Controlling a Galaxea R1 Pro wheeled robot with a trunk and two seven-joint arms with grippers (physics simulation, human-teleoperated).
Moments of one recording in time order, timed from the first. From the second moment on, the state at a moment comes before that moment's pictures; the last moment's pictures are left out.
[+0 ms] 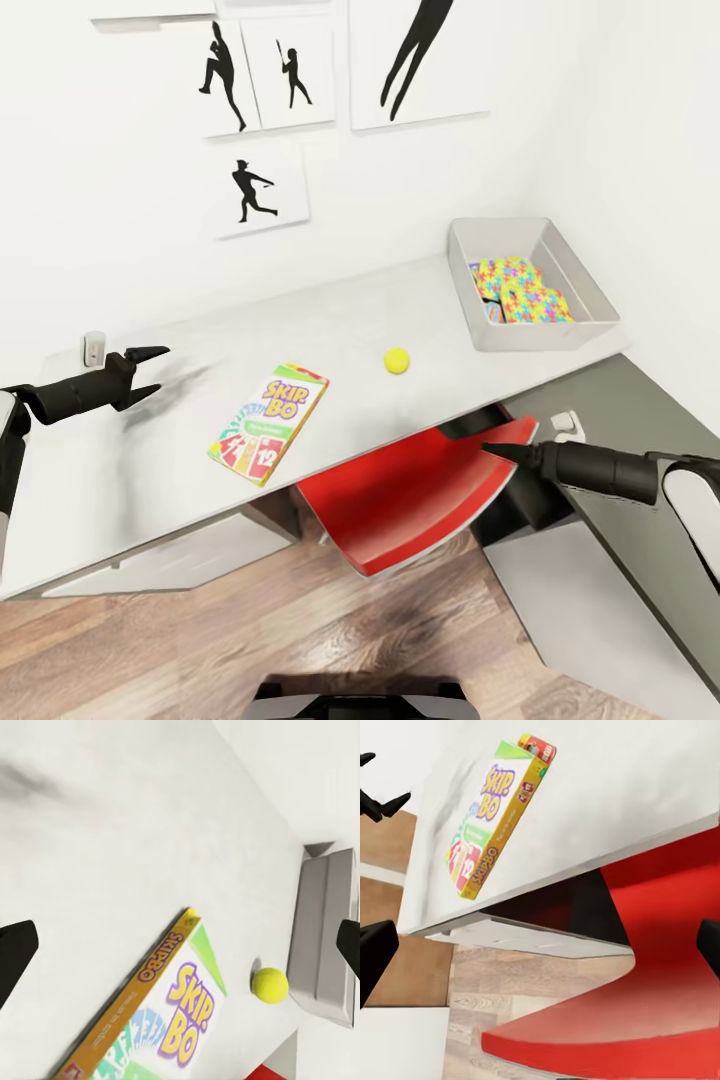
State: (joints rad) left arm -0.96 0.45 0.26 -0.98 1.22 1.03 -0.05; right arm -0.53 -0.49 -0.03 -1.61 -0.84 1.04 0.63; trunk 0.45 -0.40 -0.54
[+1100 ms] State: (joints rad) left arm -0.90 0.47 0.27 -1.00 1.22 1.03 -0.05; right arm -0.59 -0.48 -0.03 -1.60 -0.84 1.04 0.58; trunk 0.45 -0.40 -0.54
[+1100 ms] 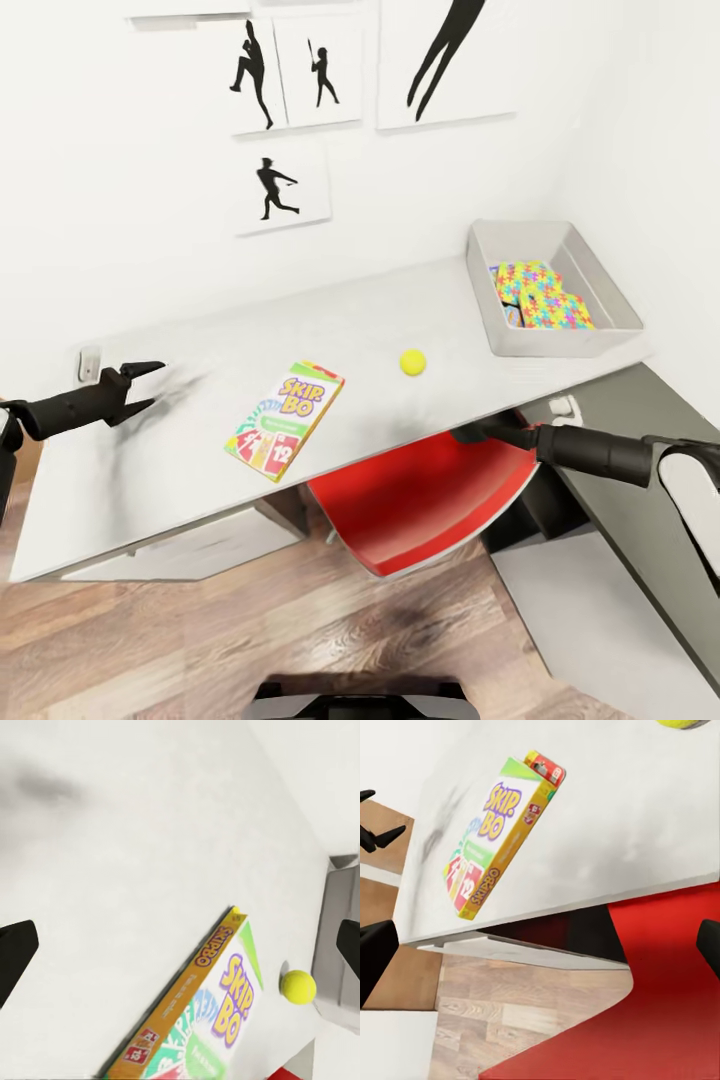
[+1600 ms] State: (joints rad) left arm -0.84 0.47 0.32 -1.07 1.23 1.03 -0.05; right arm -0.58 -0.44 -0.03 -1.60 -0.84 1.04 0.50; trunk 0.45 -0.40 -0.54
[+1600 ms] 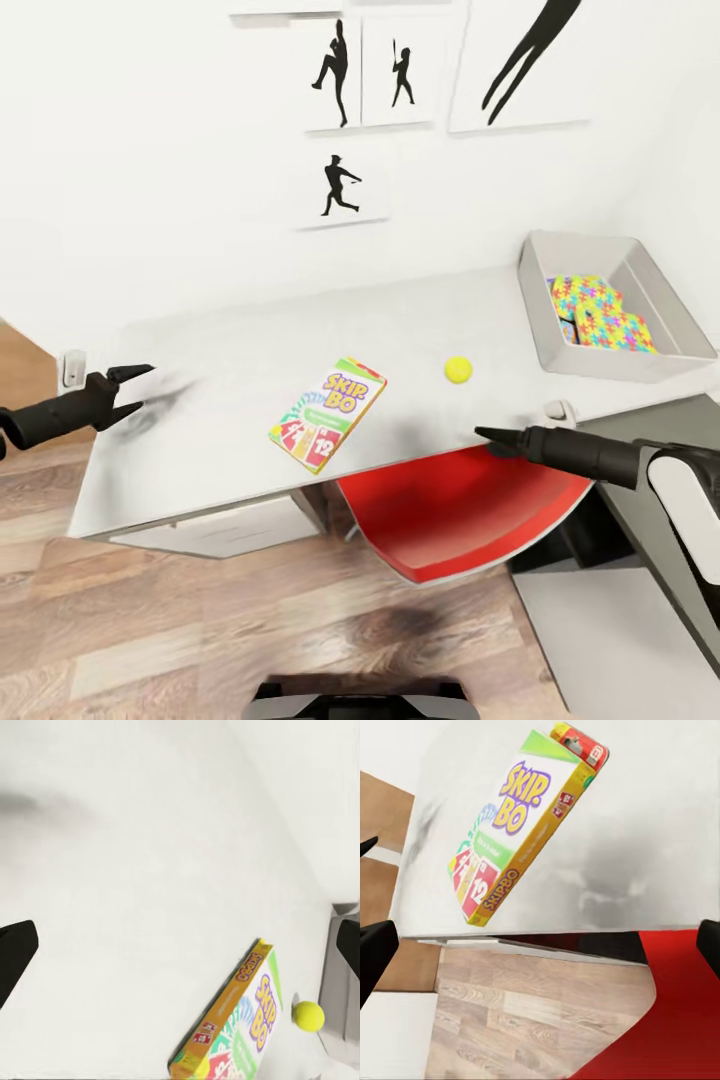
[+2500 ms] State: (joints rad) left arm -0.64 0.34 0.31 -1.40 1.35 1.03 -0.03; right arm -0.51 -0.43 -0.03 -1.61 -0.84 1.04 0.48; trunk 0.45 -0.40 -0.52
